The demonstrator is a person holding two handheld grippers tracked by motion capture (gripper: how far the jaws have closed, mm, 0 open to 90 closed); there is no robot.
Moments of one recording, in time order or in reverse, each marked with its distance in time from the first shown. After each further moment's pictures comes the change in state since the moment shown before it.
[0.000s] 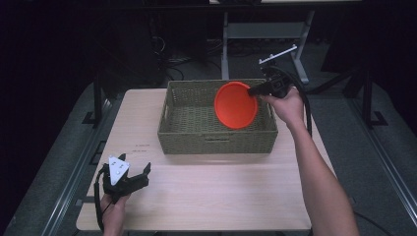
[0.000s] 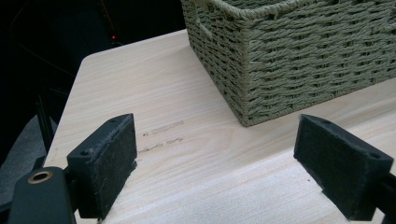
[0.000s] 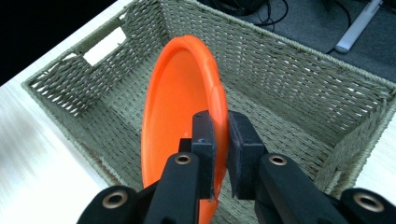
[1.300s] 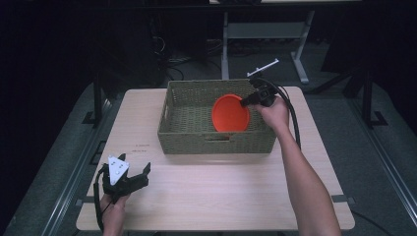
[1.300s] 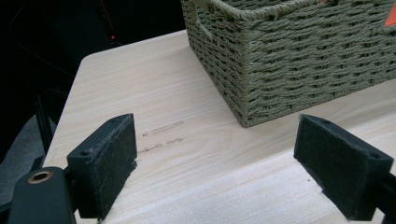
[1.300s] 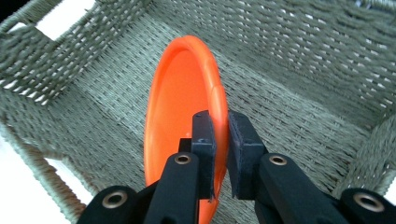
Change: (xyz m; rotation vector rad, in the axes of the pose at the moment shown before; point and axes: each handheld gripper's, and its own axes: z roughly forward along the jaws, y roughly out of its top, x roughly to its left) left arm 0.001 0.000 0.000 -0.002 -0.002 0.000; right arm -0.011 -0.016 0.064 0.098 0.000 0.051
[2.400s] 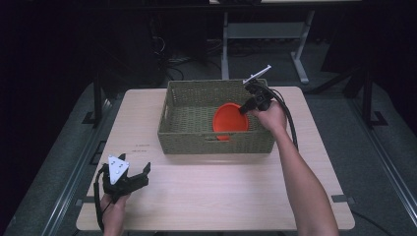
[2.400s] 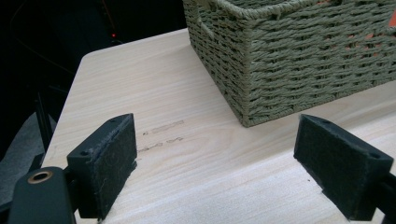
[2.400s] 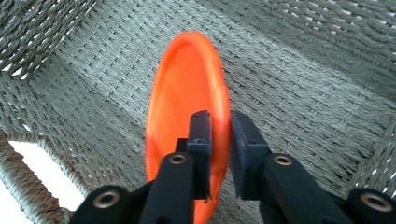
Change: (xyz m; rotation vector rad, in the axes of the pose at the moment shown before) left arm 0.001 0.001 0.000 0.011 0.005 -0.014; right arm -0.006 -0.005 0.027 0.133 0.020 0.019
